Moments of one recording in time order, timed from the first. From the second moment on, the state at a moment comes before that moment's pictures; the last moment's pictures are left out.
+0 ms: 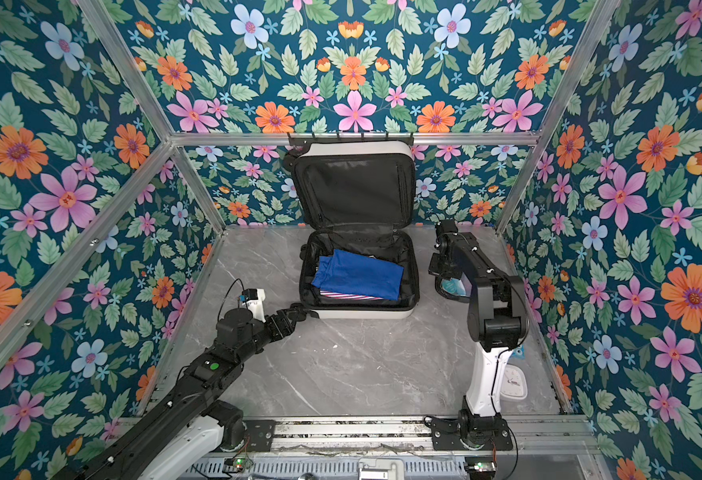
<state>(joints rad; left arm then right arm) -0.45 0.76 0.40 -0.10 0.08 -0.70 0.07 1.97 1.59 -0.88 0.10 0.42</state>
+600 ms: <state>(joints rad) -0.45 0.79 0.42 -0.07 0.10 -0.70 0.12 1.48 1.05 -0.78 -0.03 0.55</state>
